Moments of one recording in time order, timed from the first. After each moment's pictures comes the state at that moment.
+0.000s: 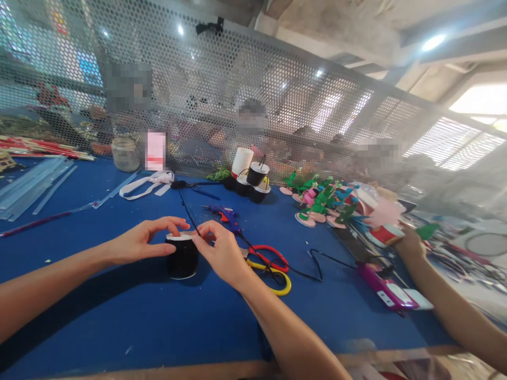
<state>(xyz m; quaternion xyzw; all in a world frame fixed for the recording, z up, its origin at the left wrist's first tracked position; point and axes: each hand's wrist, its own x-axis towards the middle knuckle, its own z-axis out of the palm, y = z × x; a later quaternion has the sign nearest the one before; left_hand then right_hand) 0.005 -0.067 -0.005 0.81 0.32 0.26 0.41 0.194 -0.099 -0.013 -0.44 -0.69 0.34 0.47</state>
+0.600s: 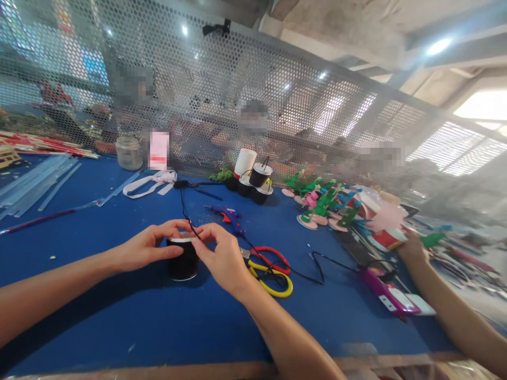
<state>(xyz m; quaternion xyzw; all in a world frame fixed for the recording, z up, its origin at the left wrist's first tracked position) 0.013 -0.078 -0.007 0.80 0.27 0.30 0.44 0.191 -0.110 -0.011 -0.44 -0.70 0.30 0.48</state>
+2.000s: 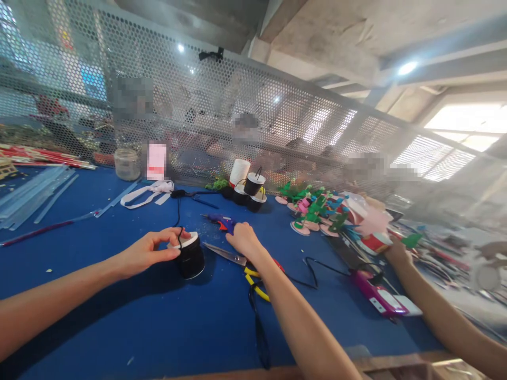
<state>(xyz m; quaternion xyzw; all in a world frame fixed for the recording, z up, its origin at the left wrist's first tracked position) 0.009 -0.070 -0.017 0.77 0.34 0.30 0.46 0.241 -0.036 -0.020 -0.70 -0.66 0.08 0.25</state>
